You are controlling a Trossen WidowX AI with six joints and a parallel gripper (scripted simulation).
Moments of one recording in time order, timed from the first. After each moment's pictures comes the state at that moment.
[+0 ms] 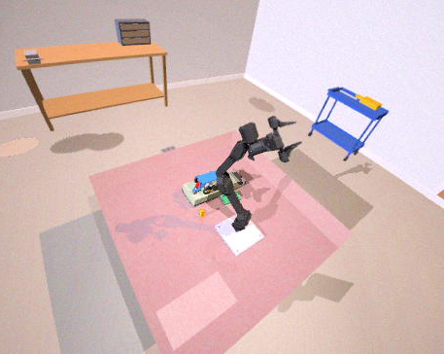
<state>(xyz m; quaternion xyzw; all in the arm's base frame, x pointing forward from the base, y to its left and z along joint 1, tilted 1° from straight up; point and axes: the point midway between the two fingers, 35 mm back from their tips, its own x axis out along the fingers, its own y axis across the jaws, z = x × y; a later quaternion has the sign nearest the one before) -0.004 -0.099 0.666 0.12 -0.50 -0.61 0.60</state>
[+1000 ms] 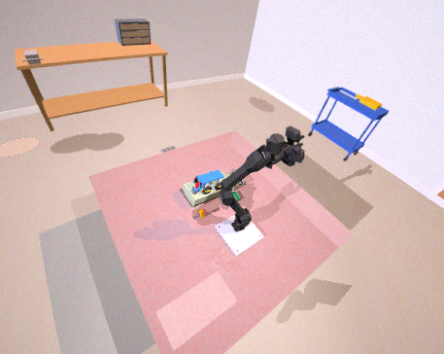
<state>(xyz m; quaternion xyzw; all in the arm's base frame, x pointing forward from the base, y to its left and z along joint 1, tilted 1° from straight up) 0.015 -0.186 0.597 0.45 -0.47 -0.45 0.62</state>
